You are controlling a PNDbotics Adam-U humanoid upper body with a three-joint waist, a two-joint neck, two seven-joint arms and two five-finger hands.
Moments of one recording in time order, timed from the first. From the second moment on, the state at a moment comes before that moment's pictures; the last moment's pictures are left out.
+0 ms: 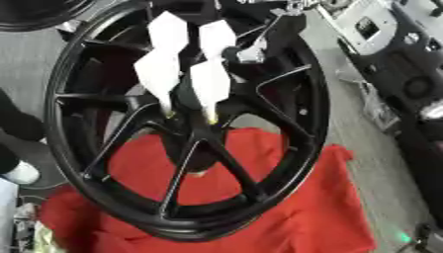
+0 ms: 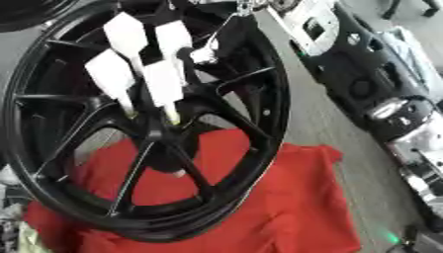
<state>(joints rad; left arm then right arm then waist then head) -0.37 0.47 0.06 -1.55 0.23 0.09 0.21 -1.03 -0.54 0.39 -1.33 0.38 -0.44 0.74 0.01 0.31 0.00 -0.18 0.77</state>
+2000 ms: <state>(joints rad) -0.36 0.47 0.06 -1.55 0.23 0.09 0.21 -1.05 -0.54 0.39 -1.33 0.15 -0.24 0.76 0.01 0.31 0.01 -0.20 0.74</state>
